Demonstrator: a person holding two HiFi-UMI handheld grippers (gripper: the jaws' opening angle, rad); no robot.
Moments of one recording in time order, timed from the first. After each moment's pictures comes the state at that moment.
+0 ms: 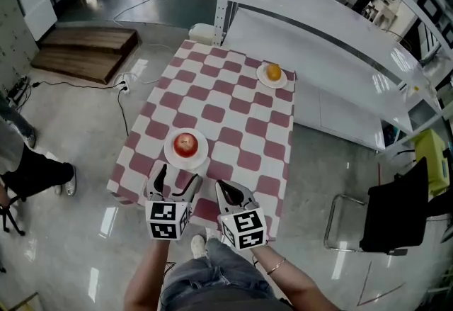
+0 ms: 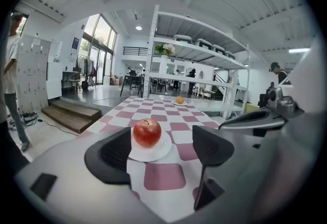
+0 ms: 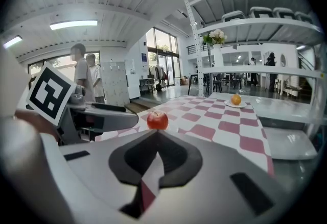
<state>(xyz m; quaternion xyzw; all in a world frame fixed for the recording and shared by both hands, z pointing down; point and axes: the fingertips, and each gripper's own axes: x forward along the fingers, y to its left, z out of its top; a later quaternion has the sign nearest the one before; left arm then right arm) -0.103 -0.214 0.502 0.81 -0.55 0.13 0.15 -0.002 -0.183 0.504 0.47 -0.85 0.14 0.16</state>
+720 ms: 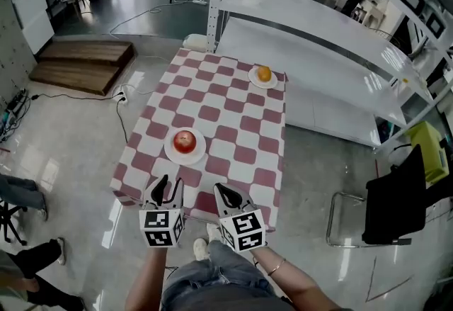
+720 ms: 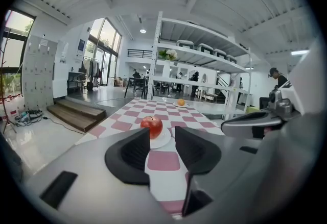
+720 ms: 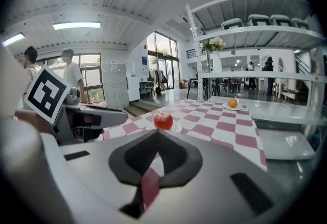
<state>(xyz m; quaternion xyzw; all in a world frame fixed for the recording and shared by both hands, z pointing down) -0.124 -0.158 0.487 0.80 -0.57 0.11 0.15 -0.005 -0.136 0.488 0.48 -0.85 0.12 0.15</state>
